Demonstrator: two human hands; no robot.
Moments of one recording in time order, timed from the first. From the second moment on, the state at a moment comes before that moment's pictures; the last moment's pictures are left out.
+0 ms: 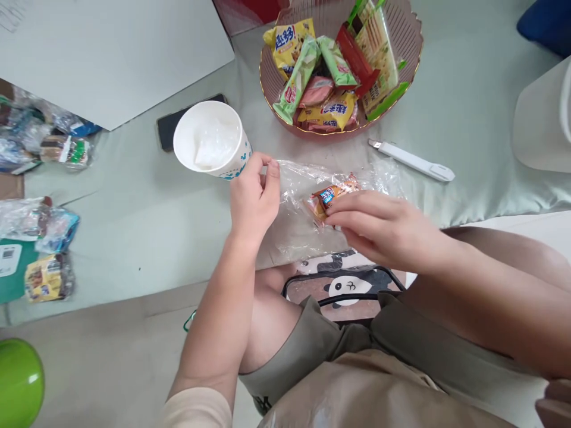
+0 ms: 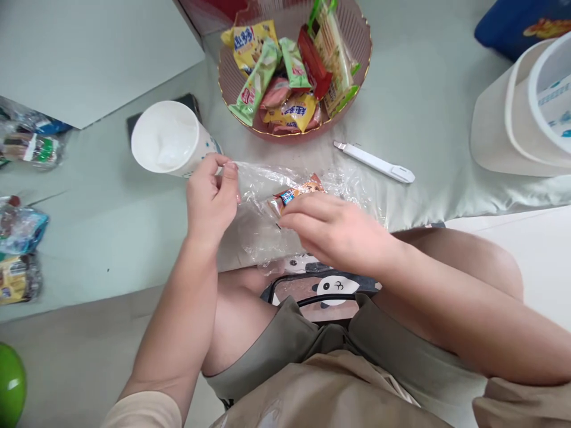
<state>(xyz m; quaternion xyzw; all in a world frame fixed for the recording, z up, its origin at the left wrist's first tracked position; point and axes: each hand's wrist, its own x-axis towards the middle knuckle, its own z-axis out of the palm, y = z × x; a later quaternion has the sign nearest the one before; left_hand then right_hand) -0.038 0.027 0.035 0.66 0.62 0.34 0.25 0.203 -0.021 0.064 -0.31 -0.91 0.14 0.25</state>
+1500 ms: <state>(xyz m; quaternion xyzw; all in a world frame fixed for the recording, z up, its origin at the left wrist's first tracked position) -0.041 0.026 0.048 0.67 0.64 0.20 0.32 0.206 0.097 0.114 -0.54 -0.75 0.04 0.38</state>
